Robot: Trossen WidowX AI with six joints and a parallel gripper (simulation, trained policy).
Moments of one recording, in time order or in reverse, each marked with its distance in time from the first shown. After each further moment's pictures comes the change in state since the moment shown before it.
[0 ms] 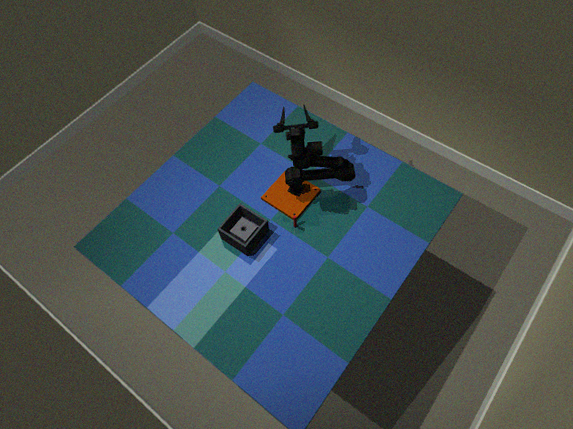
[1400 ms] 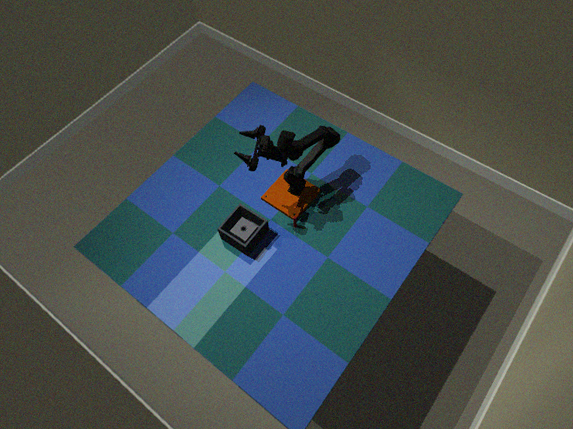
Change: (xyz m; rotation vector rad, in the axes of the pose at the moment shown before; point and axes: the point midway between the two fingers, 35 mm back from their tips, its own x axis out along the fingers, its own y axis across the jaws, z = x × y) arm -0.095 0.209 0.087 0.621 0.211 1.179
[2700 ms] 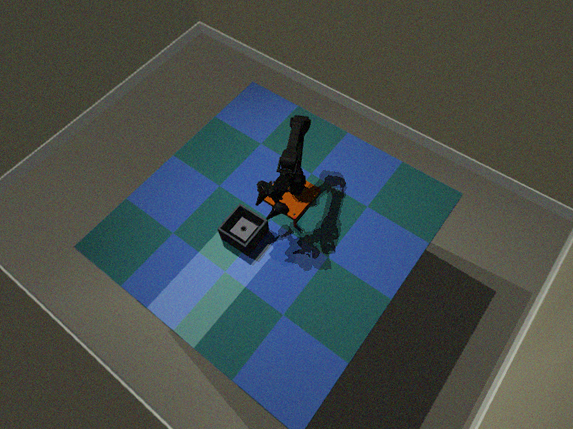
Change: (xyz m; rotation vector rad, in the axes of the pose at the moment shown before) arm -0.150 0.199 -0.099 0.205 0.944 0.824
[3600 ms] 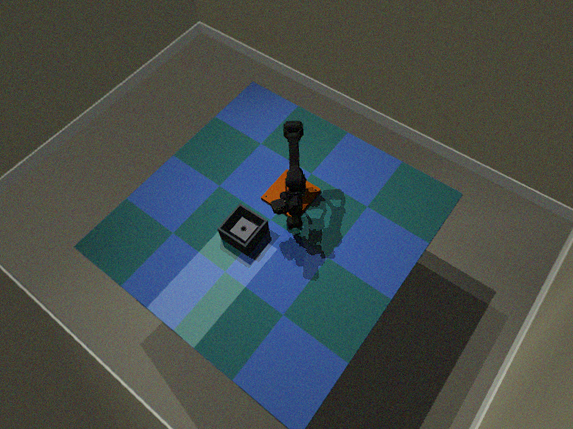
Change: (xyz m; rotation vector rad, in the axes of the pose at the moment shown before) arm 0.007 0.023 -0.140 0.269 0.582 -0.194
